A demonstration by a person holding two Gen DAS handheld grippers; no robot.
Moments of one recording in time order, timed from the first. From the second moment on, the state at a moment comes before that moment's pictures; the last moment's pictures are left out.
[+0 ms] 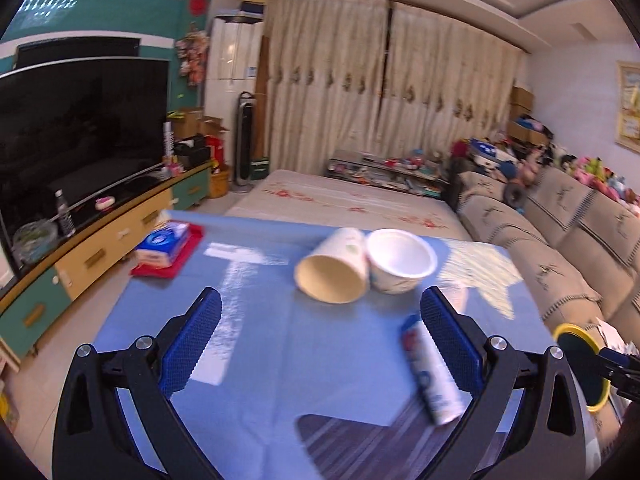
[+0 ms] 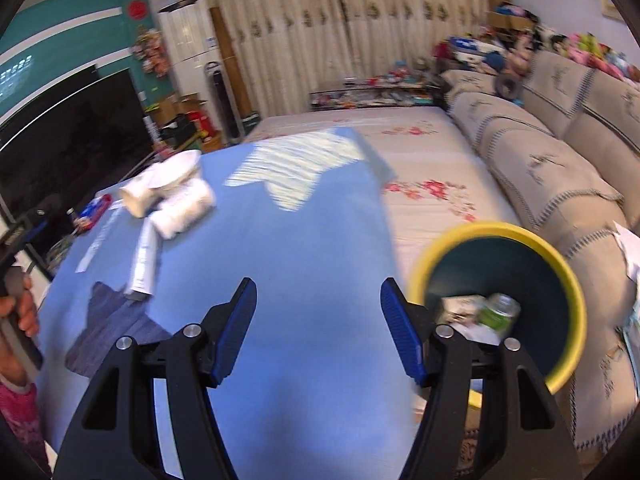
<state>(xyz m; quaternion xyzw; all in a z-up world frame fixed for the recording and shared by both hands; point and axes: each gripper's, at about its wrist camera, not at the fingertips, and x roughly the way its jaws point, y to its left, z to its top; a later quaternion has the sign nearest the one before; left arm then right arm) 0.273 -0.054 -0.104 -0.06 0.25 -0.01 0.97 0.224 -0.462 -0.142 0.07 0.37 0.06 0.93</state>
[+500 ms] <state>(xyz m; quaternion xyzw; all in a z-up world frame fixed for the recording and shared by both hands) 0.260 -0.020 -0.110 -0.08 0.22 0.03 0.97 0.303 -0.303 -0.170 -0.01 0.45 0.18 0.87</state>
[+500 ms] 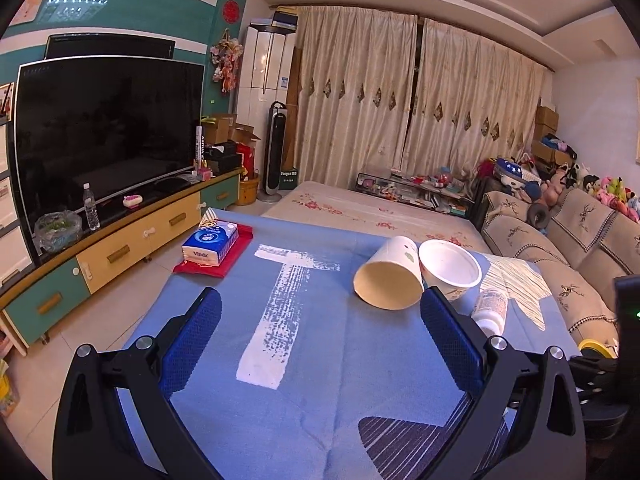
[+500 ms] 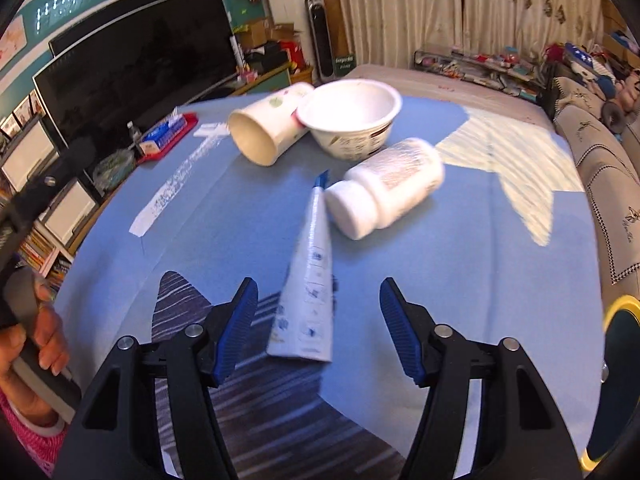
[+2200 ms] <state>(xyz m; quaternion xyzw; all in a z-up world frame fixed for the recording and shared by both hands) 0.272 -0.045 -0.135 -0.03 0.27 0.01 0.96 0.250 -0.605 -0.198 0.16 0.42 -0.16 0.88</state>
